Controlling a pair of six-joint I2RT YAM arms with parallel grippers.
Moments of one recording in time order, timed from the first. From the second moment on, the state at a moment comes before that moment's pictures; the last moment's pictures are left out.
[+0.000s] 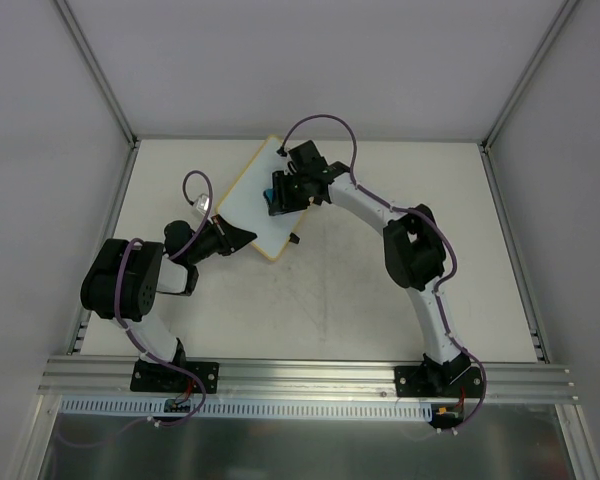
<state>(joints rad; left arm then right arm) -0.09 1.70 0.39 1.12 0.72 -0.80 0.66 2.27 1.95 -0.54 -0.30 0.40</state>
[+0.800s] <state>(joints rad) -0.12 1.71 0.42 1.13 0.71 -0.81 0.65 1.69 1.29 -0.53 -0.18 0.37</state>
